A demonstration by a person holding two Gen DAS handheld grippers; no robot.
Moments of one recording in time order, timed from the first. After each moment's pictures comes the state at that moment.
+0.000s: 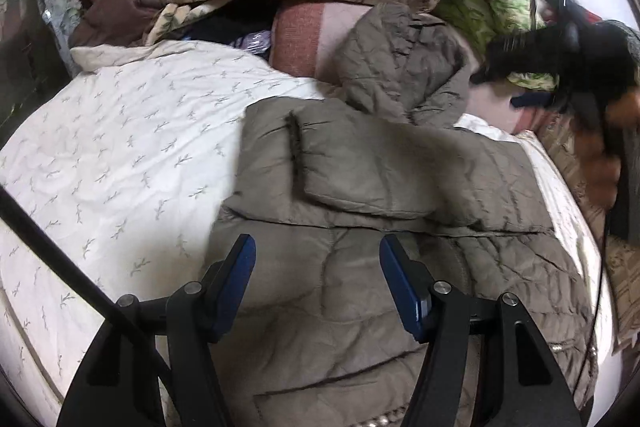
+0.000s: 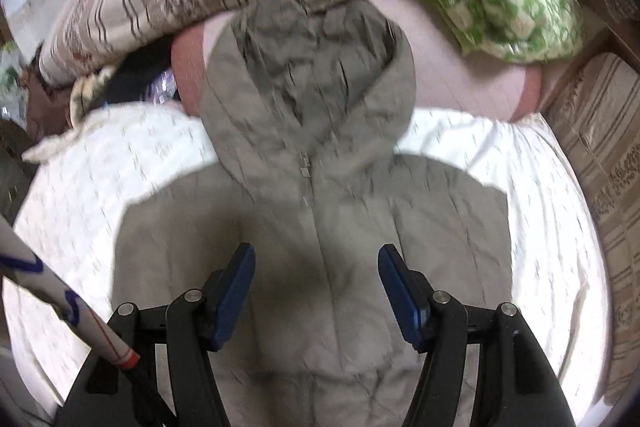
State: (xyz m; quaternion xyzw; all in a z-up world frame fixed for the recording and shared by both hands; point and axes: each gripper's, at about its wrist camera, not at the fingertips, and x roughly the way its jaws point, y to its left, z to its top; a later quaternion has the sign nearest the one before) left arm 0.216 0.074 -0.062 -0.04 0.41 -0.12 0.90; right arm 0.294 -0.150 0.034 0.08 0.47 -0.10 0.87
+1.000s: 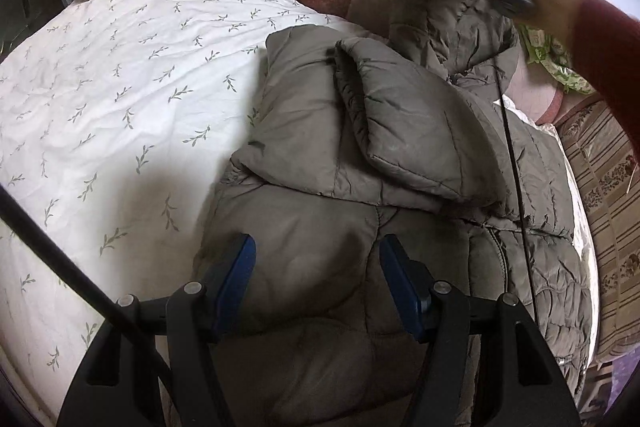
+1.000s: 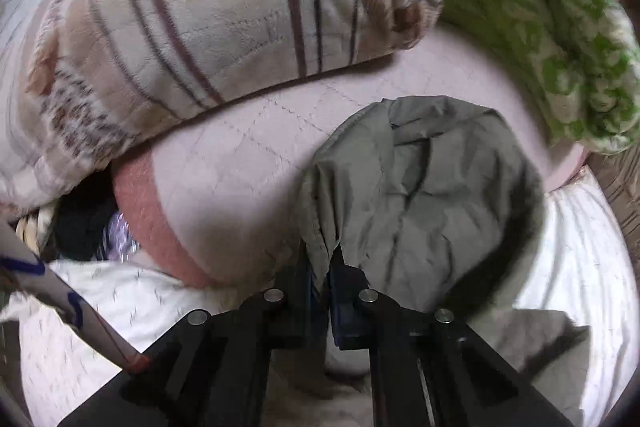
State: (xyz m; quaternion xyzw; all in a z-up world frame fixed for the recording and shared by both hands) left arm 0.260 0.093 -0.110 -0.09 0.50 -0.11 0.85; right arm 0.540 -0.146 0.033 0.13 0.43 -0.17 0.88
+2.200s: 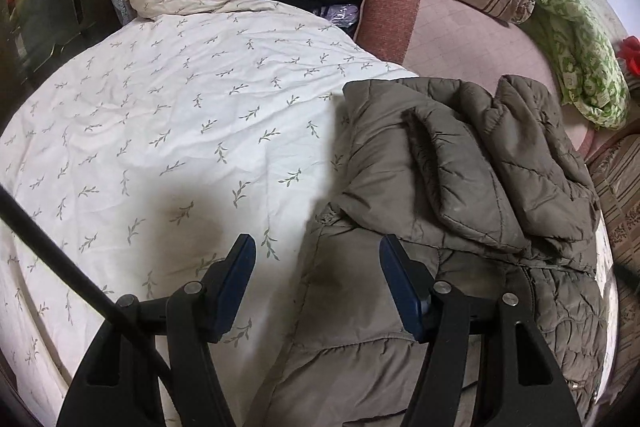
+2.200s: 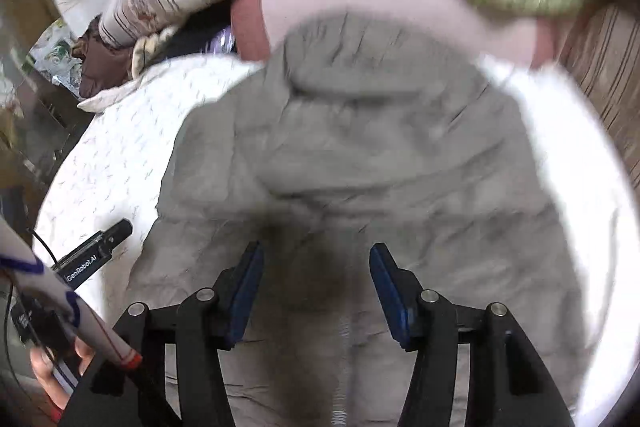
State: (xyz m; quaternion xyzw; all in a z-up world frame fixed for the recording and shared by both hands) left arm 0.252 0.139 -0.080 -0.08 0.46 -0.03 0.88; right arm 0.143 -0.116 0.007 0.09 0.46 -0.04 0.89
